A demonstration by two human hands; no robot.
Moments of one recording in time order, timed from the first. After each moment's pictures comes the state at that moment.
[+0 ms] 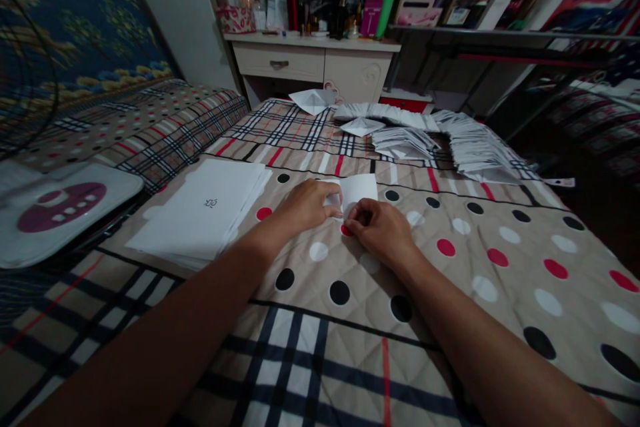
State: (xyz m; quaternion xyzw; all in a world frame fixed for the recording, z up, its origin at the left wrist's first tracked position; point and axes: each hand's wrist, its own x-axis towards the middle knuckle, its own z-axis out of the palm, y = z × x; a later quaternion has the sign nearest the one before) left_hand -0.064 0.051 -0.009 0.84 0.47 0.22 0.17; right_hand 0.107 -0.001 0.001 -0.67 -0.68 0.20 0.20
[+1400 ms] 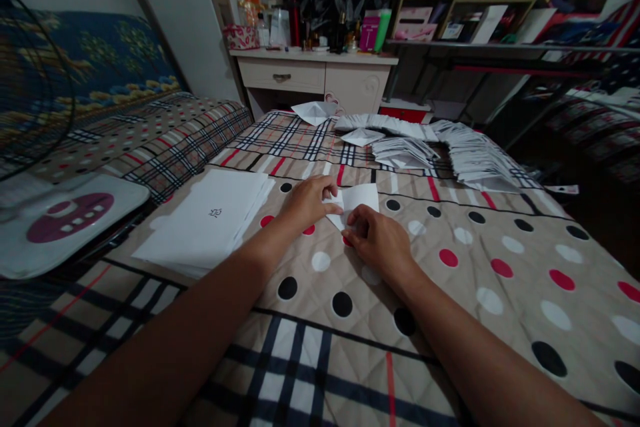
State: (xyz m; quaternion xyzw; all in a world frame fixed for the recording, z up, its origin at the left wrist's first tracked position) left_hand -0.067 0.077 -0.023 0.79 0.48 0.33 0.19; right_hand 0.104 -0.004 -0.005 -0.66 -0.72 0.14 0.19
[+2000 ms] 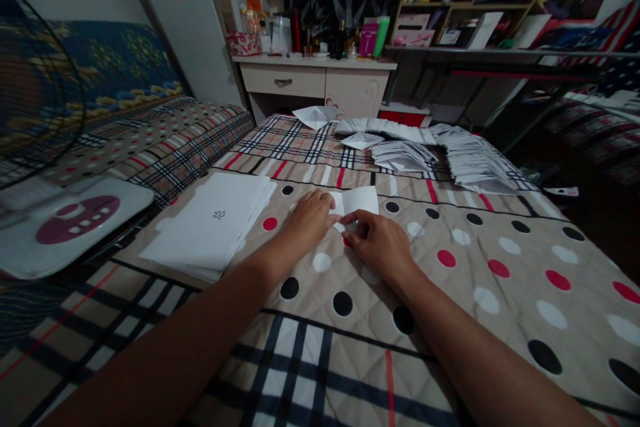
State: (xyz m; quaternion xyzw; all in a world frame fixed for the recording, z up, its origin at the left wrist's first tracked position) left_hand -0.059 0.038 -0.015 0.82 0.54 0.17 0.08; right_hand 0.104 -0.005 -0.004 -0.66 -0.71 0.14 0.21
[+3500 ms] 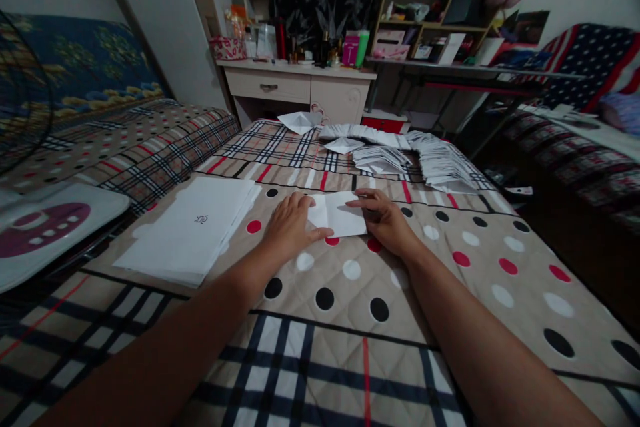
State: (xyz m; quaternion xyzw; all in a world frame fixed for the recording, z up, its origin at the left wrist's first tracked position) left_hand -0.063 0.027 -0.023 0.80 0.57 0.18 0.06; right_hand 0.170 0.029 -0.018 -0.45 -0.76 0.24 0.41
